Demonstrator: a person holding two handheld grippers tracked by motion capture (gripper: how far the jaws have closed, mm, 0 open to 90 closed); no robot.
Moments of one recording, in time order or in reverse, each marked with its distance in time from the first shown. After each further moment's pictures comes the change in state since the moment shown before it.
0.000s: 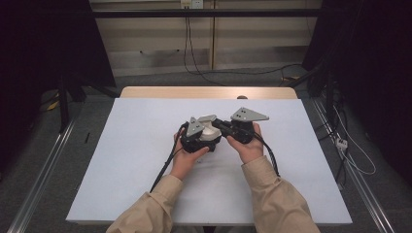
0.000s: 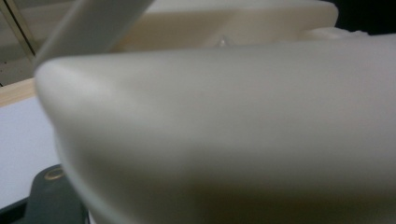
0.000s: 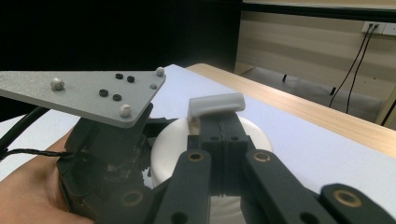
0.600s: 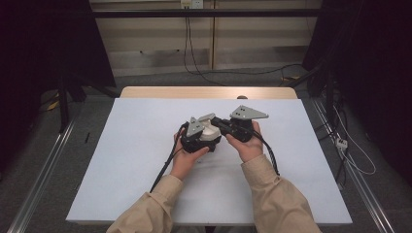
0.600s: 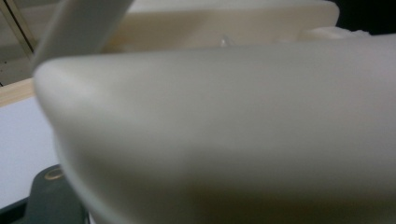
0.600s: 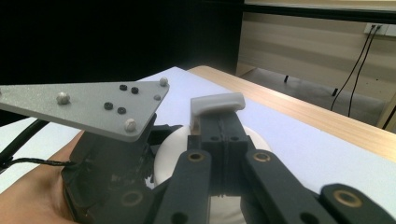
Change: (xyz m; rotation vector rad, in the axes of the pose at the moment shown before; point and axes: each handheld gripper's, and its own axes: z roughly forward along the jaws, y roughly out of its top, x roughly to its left) left arm 0.000 0.000 0.000 0.002 0.000 -0.001; right arm 0.001 0.006 0.001 -0.003 0.004 0.004
